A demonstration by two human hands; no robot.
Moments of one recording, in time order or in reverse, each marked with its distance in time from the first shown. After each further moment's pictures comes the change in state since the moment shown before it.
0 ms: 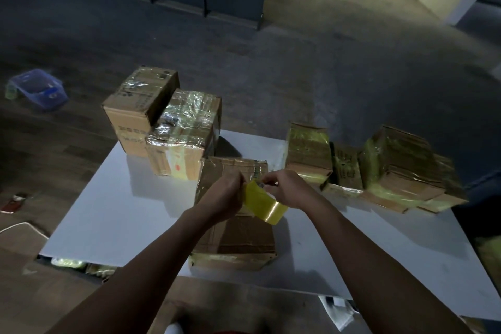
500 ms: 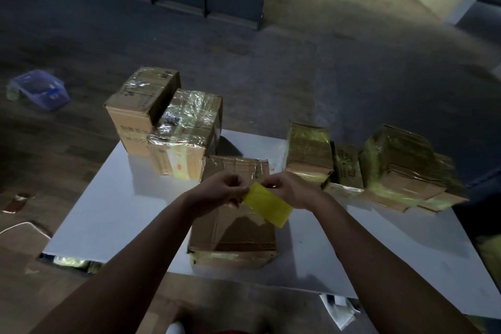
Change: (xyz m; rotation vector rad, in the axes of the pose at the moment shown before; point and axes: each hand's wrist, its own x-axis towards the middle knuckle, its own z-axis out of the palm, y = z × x) left_hand 0.000 -0.003 -0.028 -0.883 -0.305 -0.352; right_hand -0.003 0.005 -0.002 0.081 -0.132 -0.111
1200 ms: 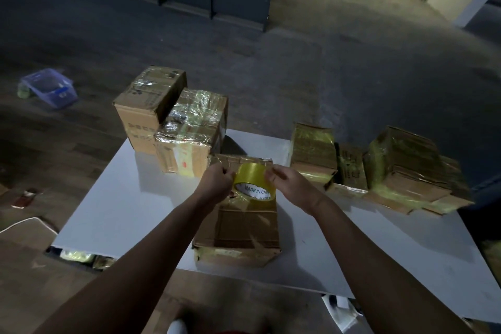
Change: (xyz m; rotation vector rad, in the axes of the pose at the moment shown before) left_hand 0.011 -0.009 0.003 0.238 0.587 -0.111; right_hand -0.007 -0.008 0.011 0.485 0.140 0.010
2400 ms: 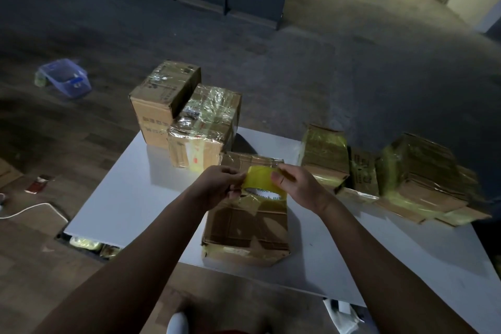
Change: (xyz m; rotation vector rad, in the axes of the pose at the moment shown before) left_hand -0.004 -0.010 -0.027 -0.575 -0.250 -0.255; right_hand 0.003 -0.015 0.005 -0.231 -0.019 -0.196
